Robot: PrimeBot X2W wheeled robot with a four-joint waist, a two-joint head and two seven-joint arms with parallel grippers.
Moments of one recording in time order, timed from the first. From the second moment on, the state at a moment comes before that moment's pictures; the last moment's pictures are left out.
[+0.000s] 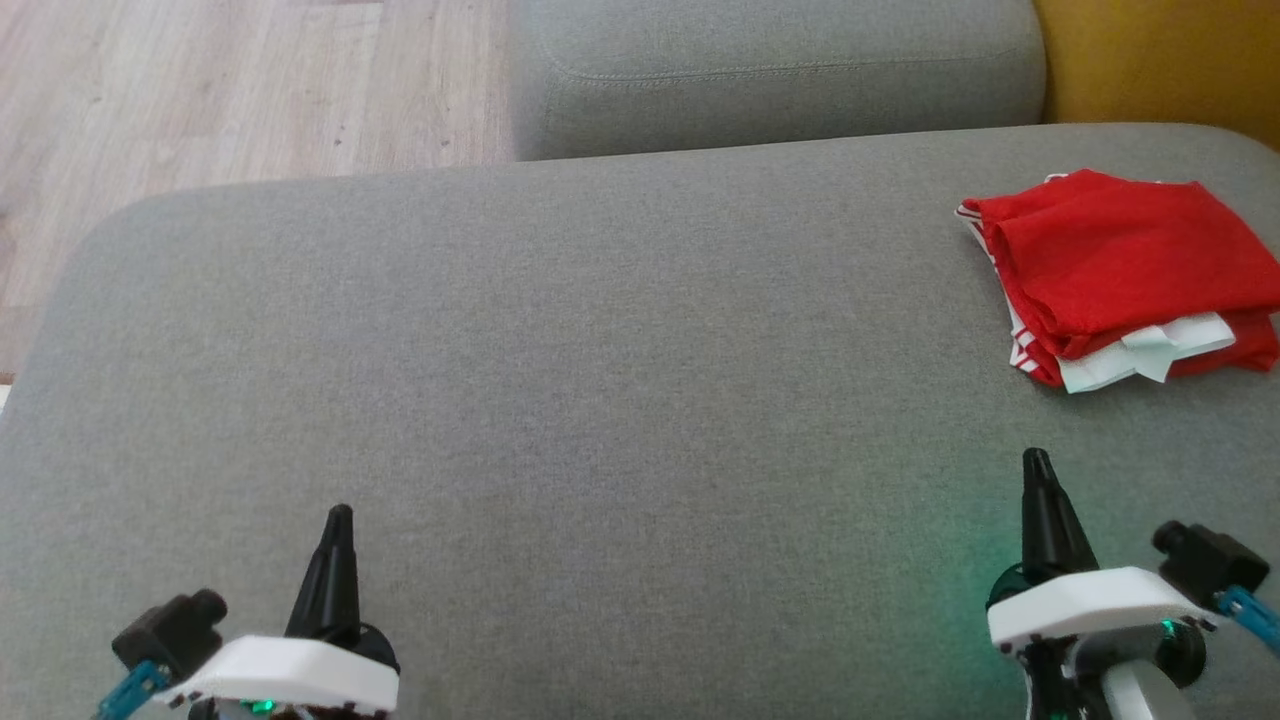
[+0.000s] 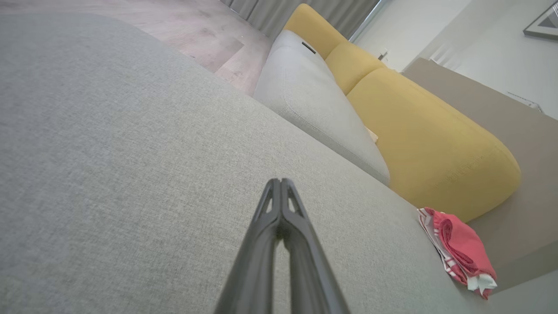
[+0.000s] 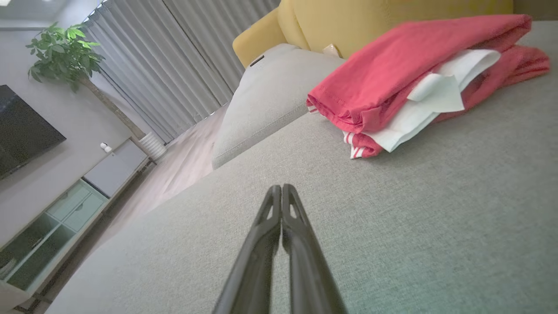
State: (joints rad) left arm 0.09 0.04 -0.08 0.23 -0.66 -0.10 -0.18; right arm -0.04 -0.05 0.02 0.39 0.57 0.13 -0.17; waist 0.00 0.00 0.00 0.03
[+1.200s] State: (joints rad) left arm 0.05 0.04 -0.03 0.24 -1.00 -0.11 -0.09; right arm -0.05 -0.05 -0.03 0.35 0.93 0.13 -0.07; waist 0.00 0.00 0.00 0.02
